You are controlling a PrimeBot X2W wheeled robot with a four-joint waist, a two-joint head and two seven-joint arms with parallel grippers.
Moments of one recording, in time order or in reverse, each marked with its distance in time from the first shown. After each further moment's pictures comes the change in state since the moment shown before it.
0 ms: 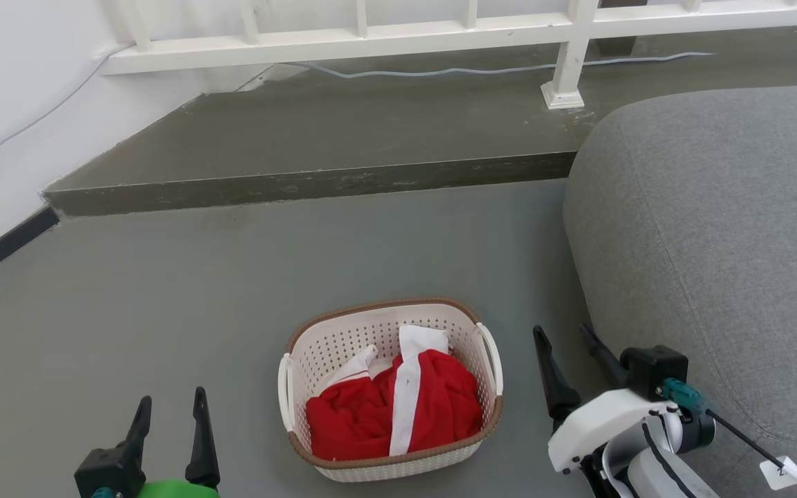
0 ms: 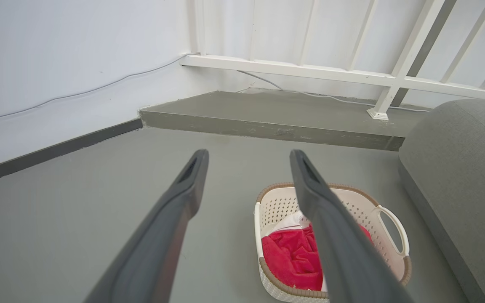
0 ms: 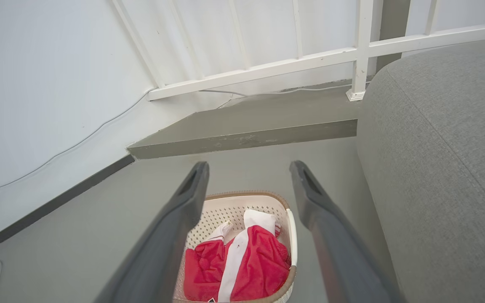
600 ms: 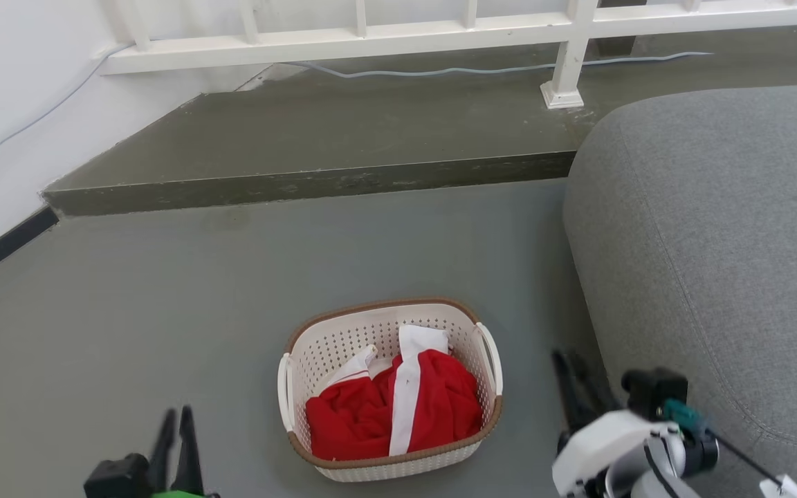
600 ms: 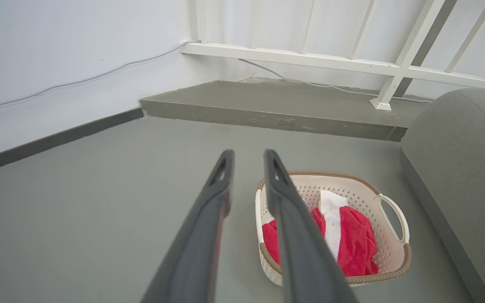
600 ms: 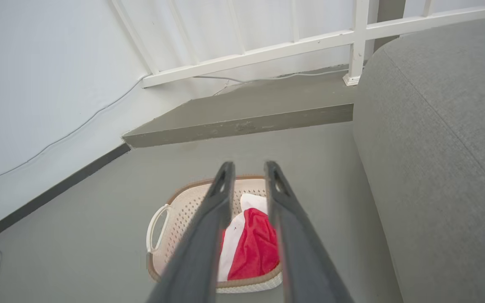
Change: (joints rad) left arm 0.021 -0.010 0.005 0.006 0.009 0.000 0.004; right arm 0.036 0.001 -0.004 0.004 -0.007 0.000 0.002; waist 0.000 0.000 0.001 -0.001
